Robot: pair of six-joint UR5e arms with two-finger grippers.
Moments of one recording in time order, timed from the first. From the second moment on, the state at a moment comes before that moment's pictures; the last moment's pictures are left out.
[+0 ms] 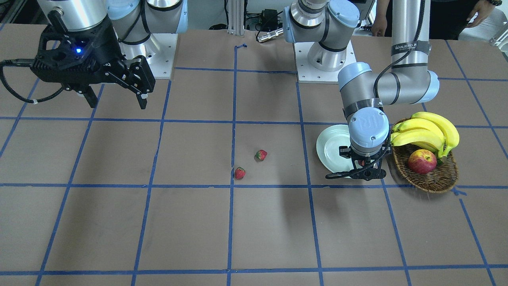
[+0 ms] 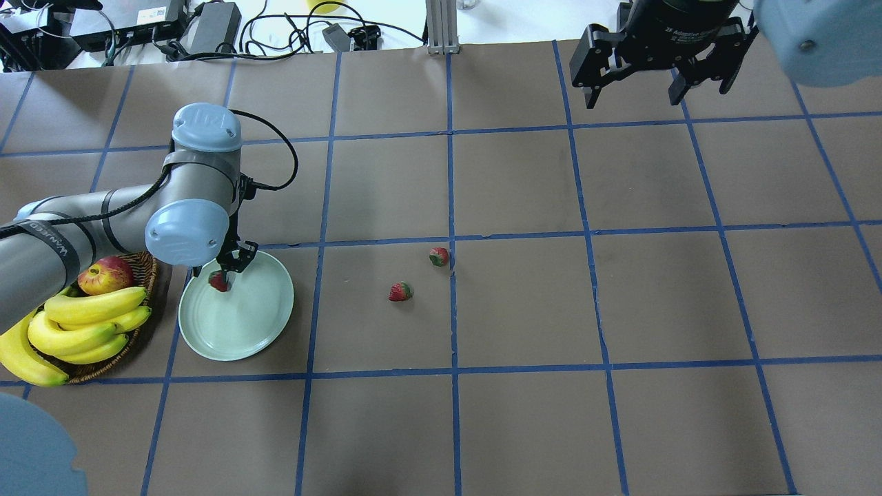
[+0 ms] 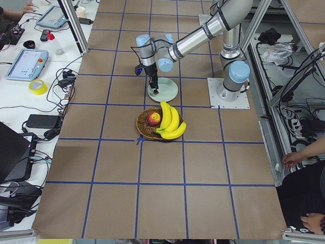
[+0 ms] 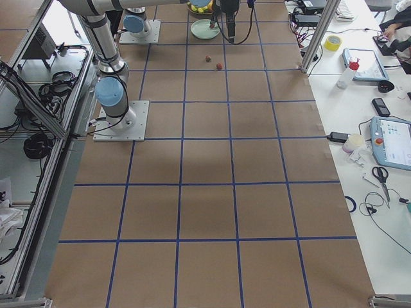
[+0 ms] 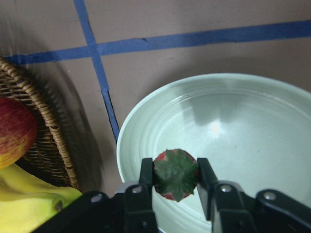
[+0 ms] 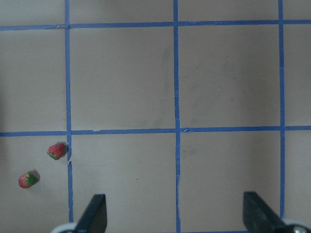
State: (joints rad) left arm -1.46 -1.88 -1.95 -1.09 1.99 0.15; right arm 1.63 -1.53 1.45 -1.63 -1.58 0.07
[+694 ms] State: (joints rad) left arm -1.61 -1.81 -1.94 -1.13 1.70 -0.12; right arm 1.63 -1.53 1.45 -1.63 -1.58 0.07
